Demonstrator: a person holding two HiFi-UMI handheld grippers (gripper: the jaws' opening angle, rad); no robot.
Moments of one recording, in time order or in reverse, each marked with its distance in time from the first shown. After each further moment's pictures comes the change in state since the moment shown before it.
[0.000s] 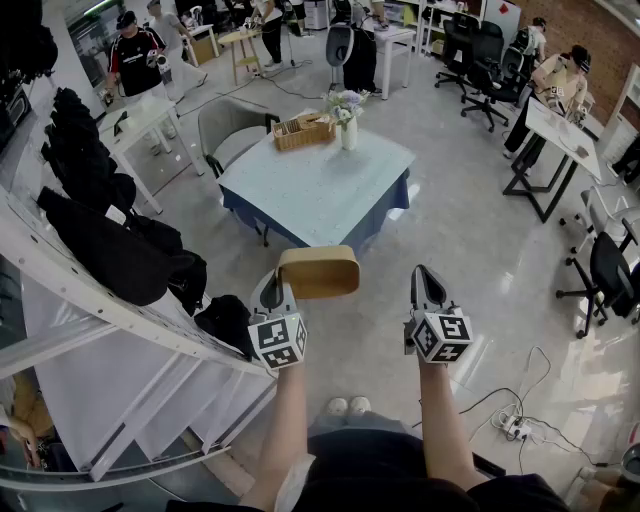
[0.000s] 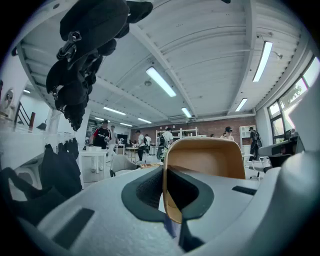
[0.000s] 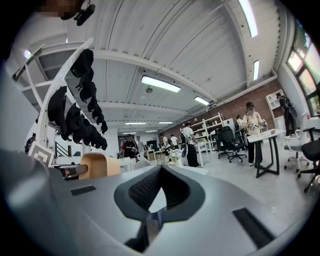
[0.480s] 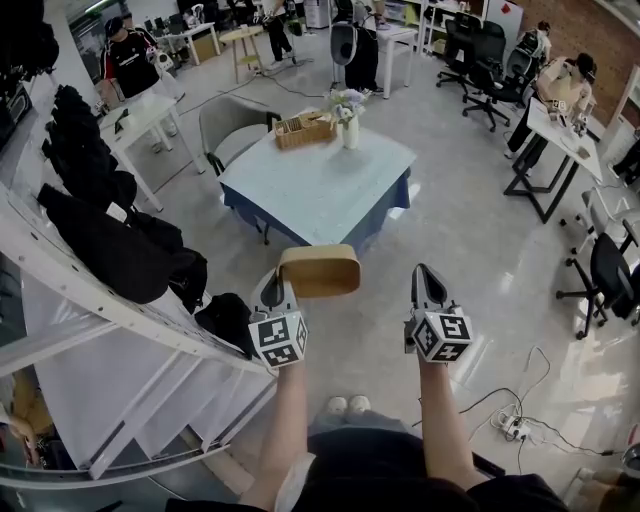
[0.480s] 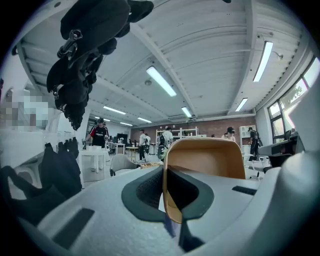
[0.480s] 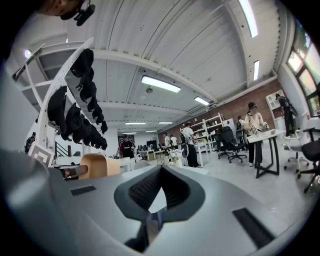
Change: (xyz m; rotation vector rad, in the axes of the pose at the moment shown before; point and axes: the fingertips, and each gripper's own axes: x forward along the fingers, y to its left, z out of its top) left arm 0.000 0.000 -0.002 -0.005 0.007 -0.002; right arm 0.000 0.001 0.001 -0.003 -0.002 -0.002
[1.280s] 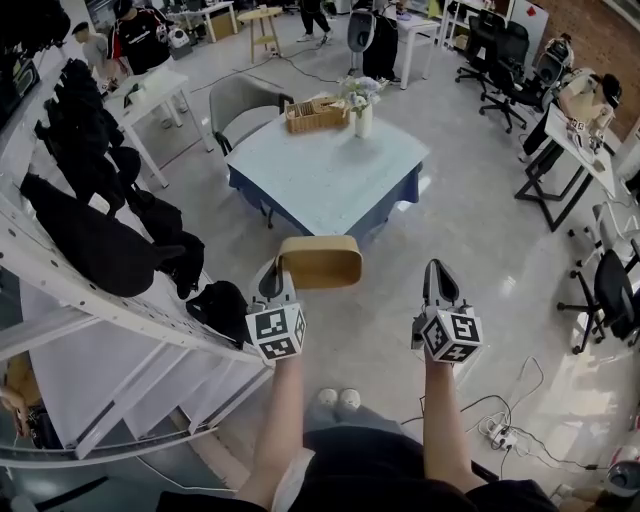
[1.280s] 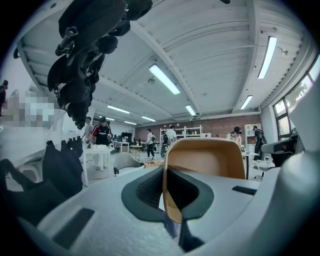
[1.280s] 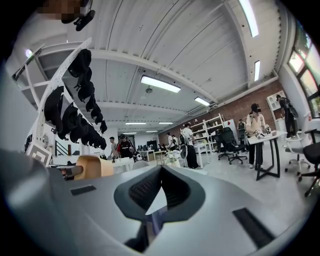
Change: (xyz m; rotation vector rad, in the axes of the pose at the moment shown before) left arm 0.013 -0.001 -0.004 -0.007 0.018 0.052; right arm 0.017 -0.030 0.006 -0.012 -0.003 0.003
